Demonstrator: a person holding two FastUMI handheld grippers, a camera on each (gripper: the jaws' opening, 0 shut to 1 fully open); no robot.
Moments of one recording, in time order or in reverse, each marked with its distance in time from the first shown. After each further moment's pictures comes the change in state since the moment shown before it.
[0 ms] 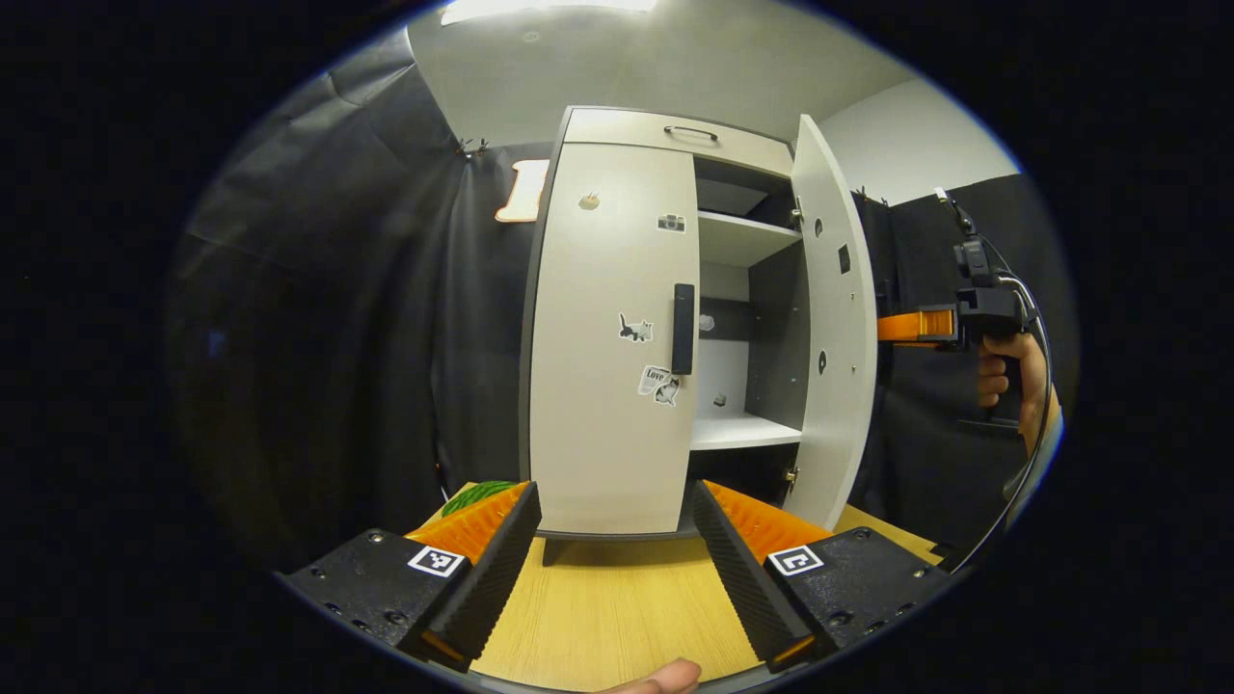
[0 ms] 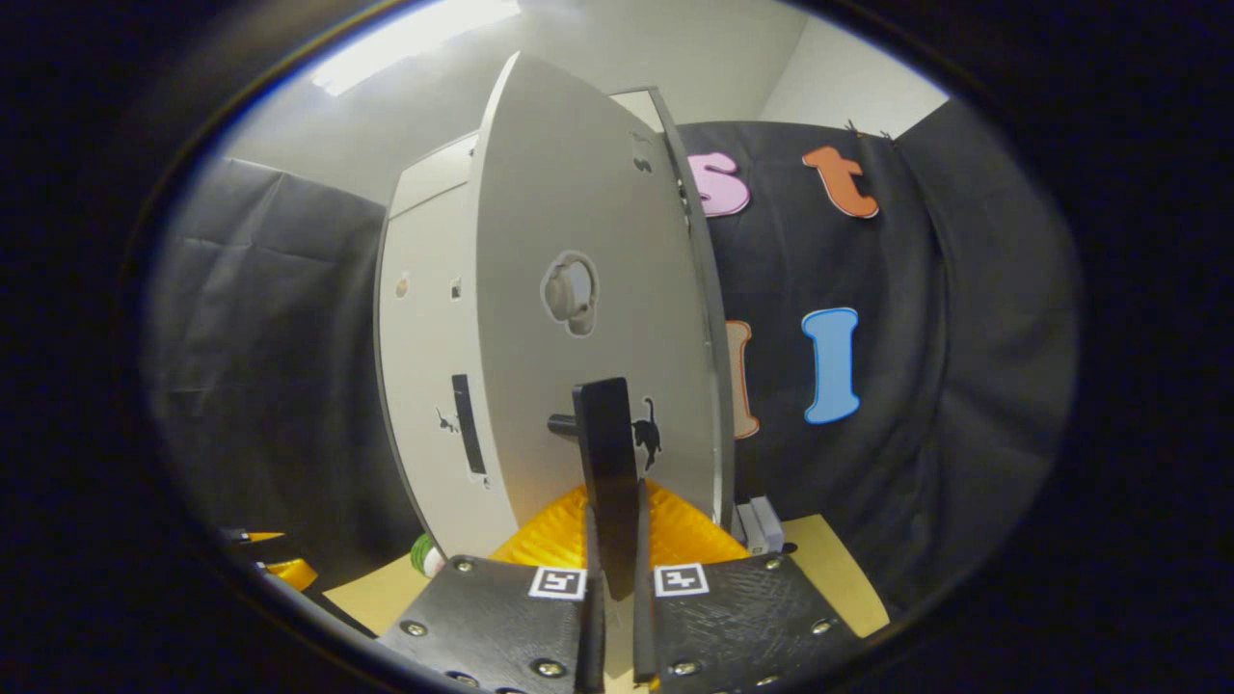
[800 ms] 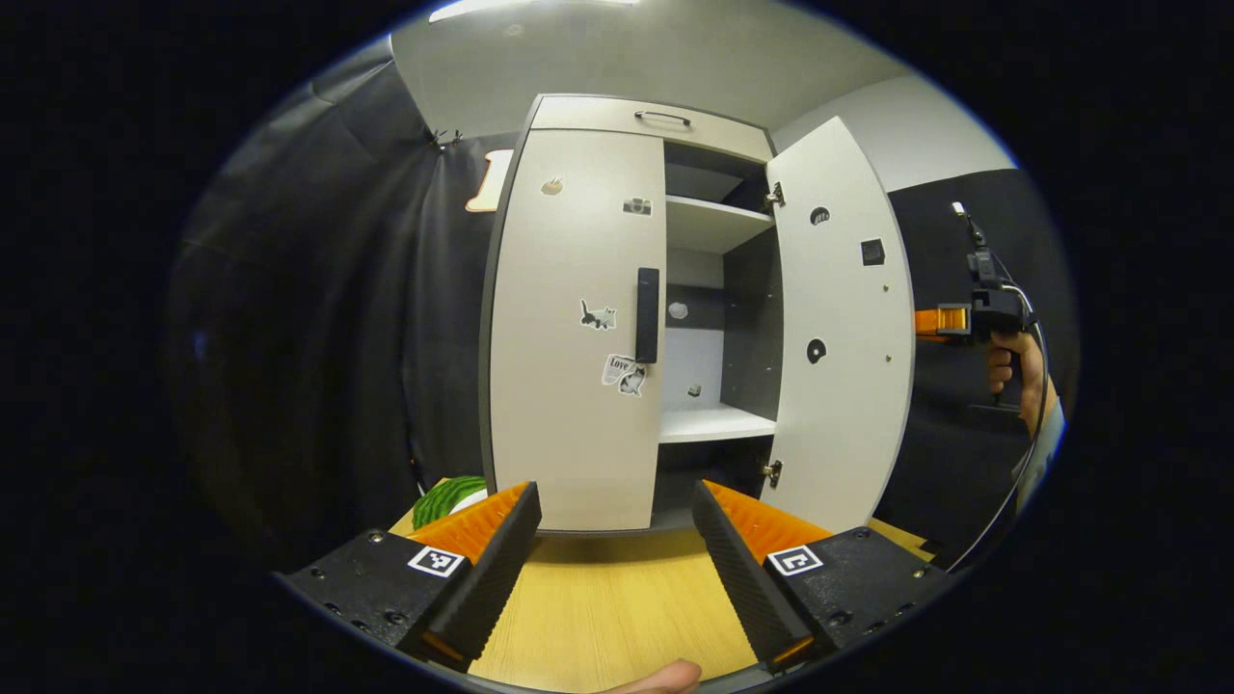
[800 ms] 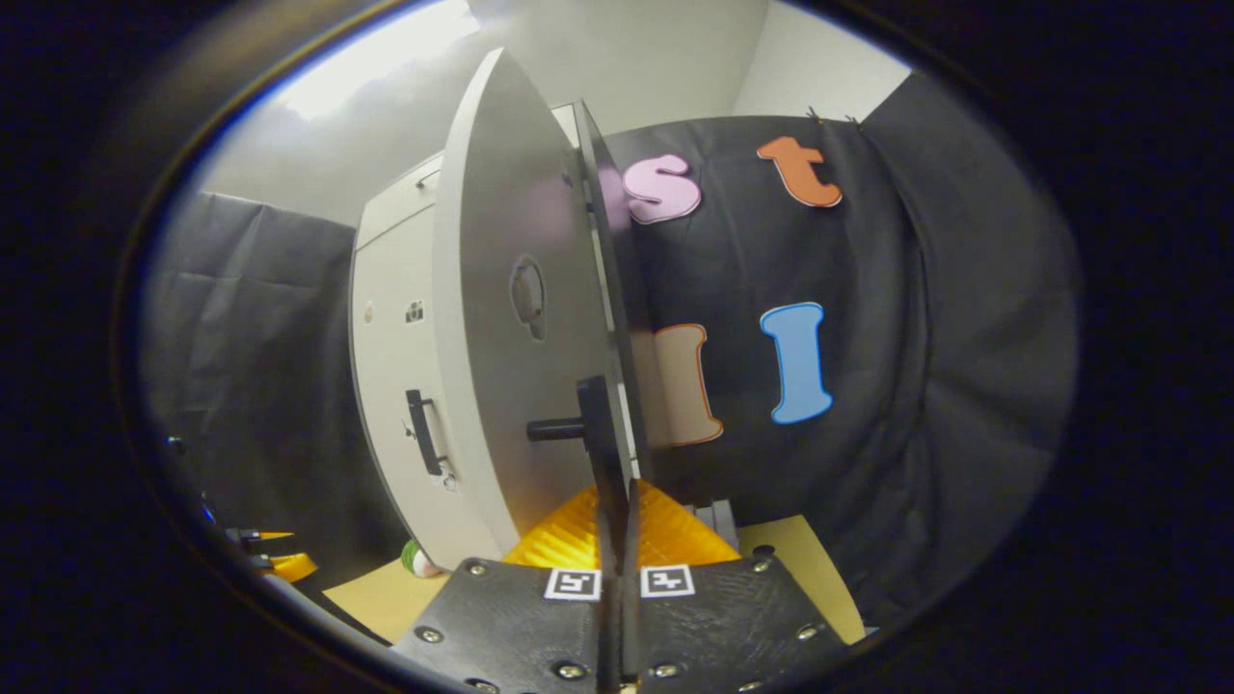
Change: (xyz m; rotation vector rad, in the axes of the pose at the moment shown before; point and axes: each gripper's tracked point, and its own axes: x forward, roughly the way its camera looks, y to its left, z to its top) left arm 0.019 -0.023 -0.017 0.004 0.052 -0.043; right arm -0.001 -0.021 0.006 0.061 -0.010 0.009
